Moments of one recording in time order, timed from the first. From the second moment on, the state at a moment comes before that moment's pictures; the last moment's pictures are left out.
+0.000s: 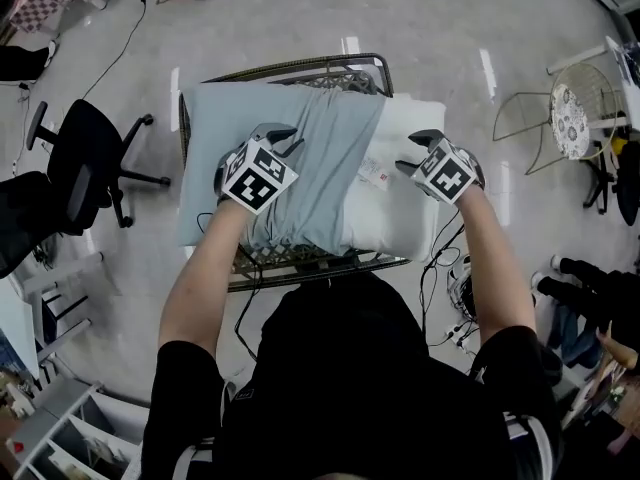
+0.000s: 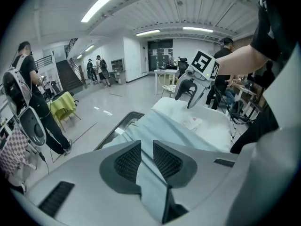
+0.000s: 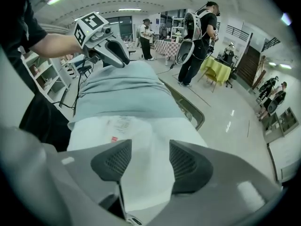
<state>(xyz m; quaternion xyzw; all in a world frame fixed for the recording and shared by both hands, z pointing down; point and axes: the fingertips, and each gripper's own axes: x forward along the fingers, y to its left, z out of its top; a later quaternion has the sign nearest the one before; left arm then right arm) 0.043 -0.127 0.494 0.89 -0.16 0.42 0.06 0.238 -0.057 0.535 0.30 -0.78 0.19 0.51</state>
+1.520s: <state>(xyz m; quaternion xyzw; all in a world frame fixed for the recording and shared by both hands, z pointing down) 0.034 -0.234 0.560 0.78 -0.05 0.63 -0.04 0.250 -0.093 0.543 0.01 -0.80 0.29 0.53</state>
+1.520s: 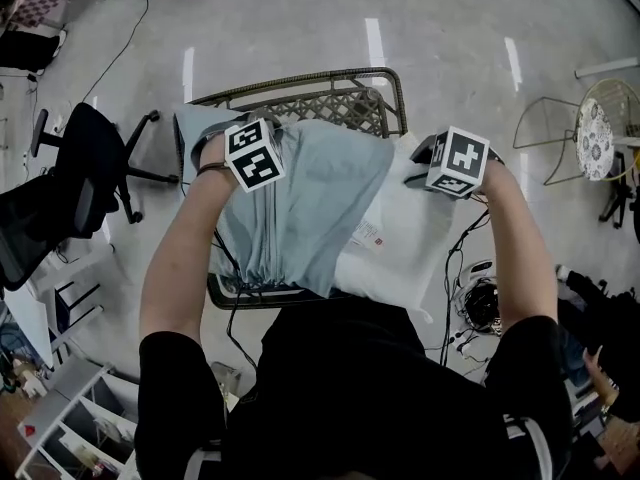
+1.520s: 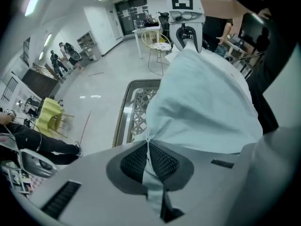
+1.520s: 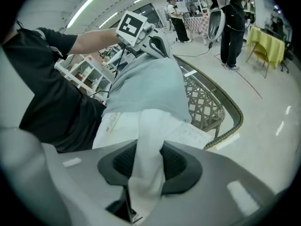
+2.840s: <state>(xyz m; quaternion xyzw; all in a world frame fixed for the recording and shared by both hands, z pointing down) 0.044 -0.197 0.517 0.82 -0.03 0.56 -0.07 0.244 -0.075 0.534 0.04 -0.79 0.20 0.58</state>
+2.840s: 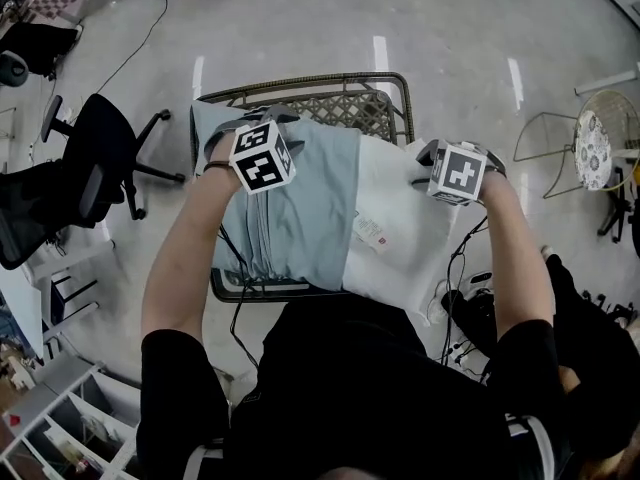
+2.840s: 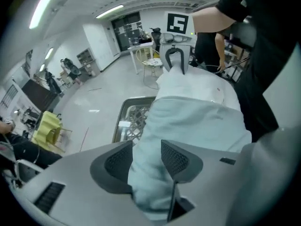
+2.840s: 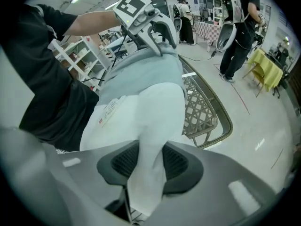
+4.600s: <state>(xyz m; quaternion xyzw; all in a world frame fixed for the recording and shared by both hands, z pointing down) 0.047 -0.234 0.611 0.76 0.04 0.64 0.01 0.131 -0.118 0.597 -0.08 -0.83 0.31 0.45</state>
